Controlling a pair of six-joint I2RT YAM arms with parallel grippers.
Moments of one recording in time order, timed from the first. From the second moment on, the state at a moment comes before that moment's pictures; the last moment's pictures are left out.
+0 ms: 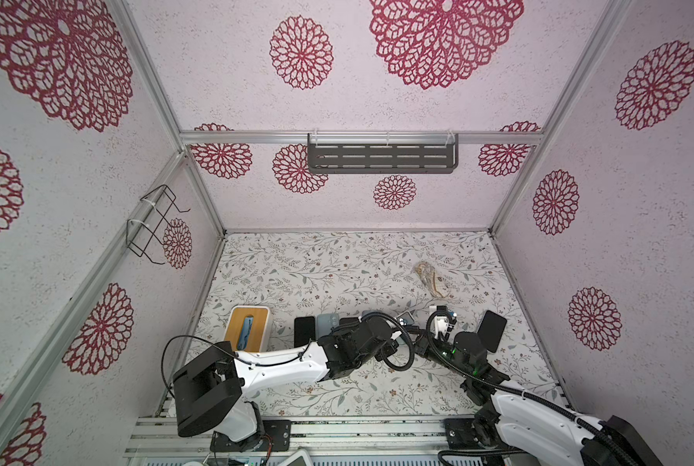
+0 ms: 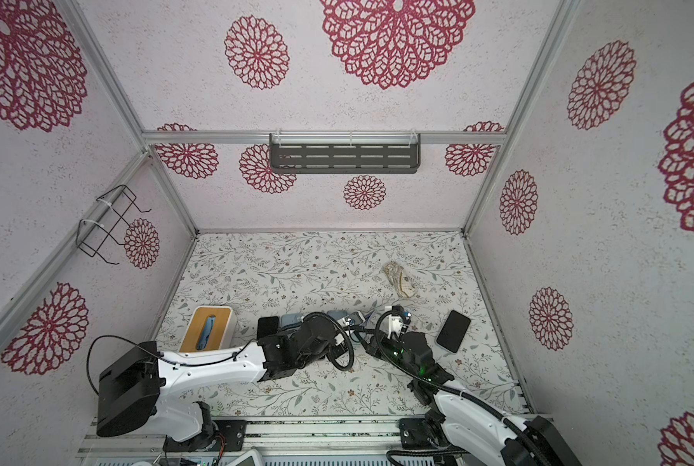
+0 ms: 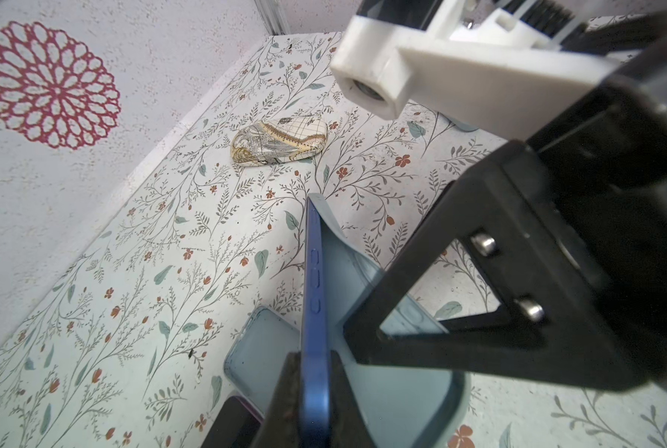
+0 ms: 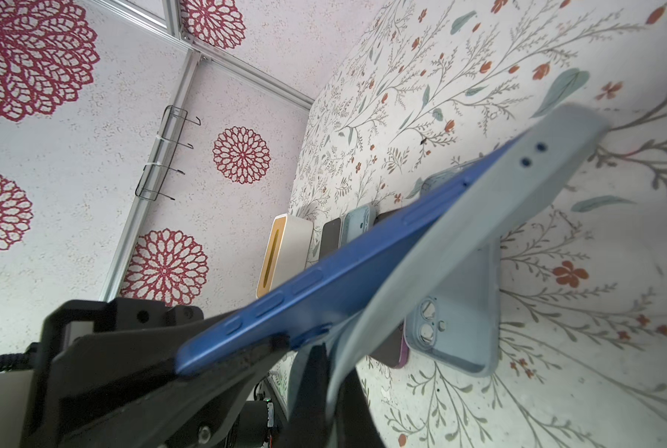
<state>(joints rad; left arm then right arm) -1.14 1.52 0.90 0.07 -0.32 0.19 0.61 0.87 0.14 0.53 -0.32 1.07</state>
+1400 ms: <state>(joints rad) -1.28 1.98 1.33 -0.32 -0.82 0.28 0.36 0.62 0.33 -0.36 -0.08 0.75</state>
